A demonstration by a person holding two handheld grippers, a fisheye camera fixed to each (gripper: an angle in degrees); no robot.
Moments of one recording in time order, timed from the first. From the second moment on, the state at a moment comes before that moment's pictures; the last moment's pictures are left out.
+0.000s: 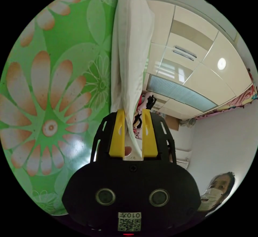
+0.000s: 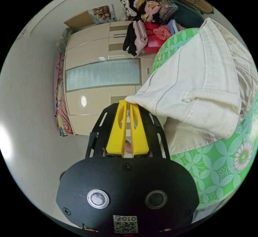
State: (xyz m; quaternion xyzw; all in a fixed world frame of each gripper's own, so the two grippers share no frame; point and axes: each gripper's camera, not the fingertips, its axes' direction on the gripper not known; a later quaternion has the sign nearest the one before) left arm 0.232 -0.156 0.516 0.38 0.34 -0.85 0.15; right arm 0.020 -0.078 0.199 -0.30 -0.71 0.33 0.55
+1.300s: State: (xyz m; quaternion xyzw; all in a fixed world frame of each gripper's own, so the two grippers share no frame) left arm -0.268 -0.380 0.678 0.25 0.28 -0.77 0.52; right arm -0.242 -0.176 0.368 -0.37 -0.69 0.17 0.60
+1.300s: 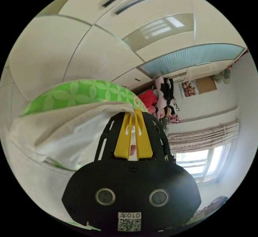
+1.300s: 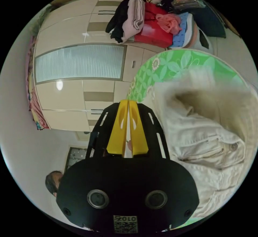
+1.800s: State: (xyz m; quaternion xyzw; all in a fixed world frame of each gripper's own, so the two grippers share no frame) left arm -0.302 -0.391 0.724 0.10 0.29 -0.74 0.60; right arm -0.030 -0.011 0.264 -0.36 -0.62 0.20 0.67
